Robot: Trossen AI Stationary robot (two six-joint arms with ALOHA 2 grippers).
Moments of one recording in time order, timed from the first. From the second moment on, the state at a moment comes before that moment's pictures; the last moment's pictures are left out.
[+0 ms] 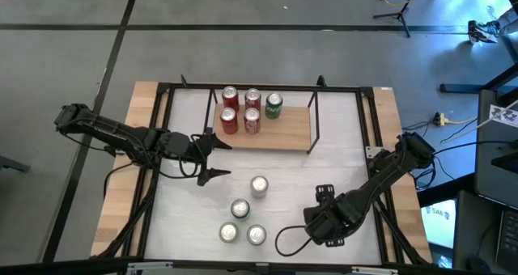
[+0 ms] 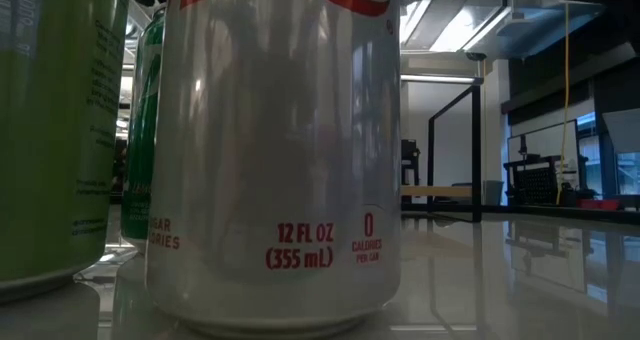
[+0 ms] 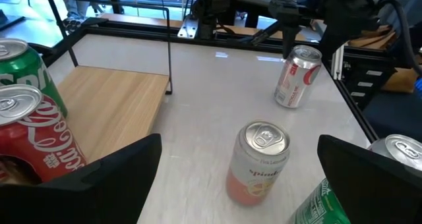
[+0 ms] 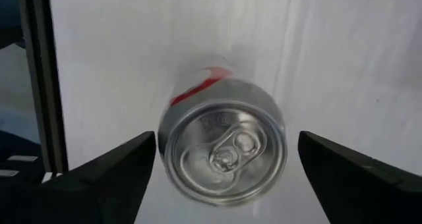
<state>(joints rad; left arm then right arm) -0.22 0.97 0.66 -0.05 -0.22 -0.21 0.69 1.77 1.49 -1.24 0.00 0.57</state>
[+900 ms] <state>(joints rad) -0.22 0.97 0.66 -0.05 -0.22 -0.21 0.69 1.78 1.49 -1.22 0.04 0.57</state>
